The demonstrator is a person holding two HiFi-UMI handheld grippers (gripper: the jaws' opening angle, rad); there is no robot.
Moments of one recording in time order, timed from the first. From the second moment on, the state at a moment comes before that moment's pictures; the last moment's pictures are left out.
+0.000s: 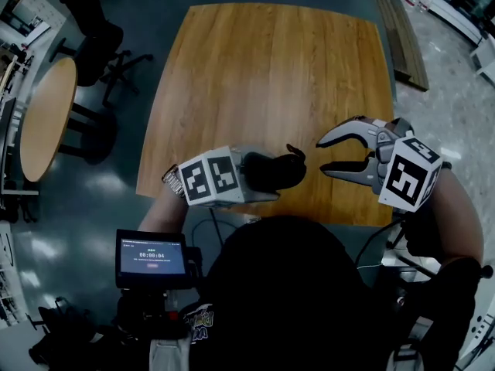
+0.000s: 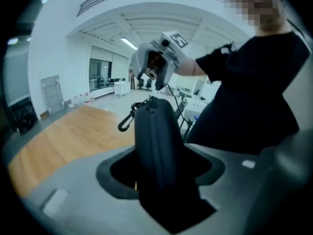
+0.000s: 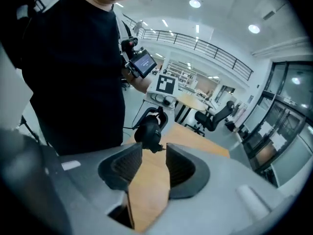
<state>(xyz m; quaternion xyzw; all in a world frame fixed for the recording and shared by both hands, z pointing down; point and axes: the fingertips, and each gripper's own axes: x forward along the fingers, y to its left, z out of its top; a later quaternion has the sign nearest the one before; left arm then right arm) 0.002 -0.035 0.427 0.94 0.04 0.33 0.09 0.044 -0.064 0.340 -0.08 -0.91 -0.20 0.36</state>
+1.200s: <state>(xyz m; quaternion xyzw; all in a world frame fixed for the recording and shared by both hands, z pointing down) -0.010 -0.020 0.419 0.92 0.08 0.38 0.02 0.014 -0.027 0.359 -0.26 -0.86 -0.12 0.42</state>
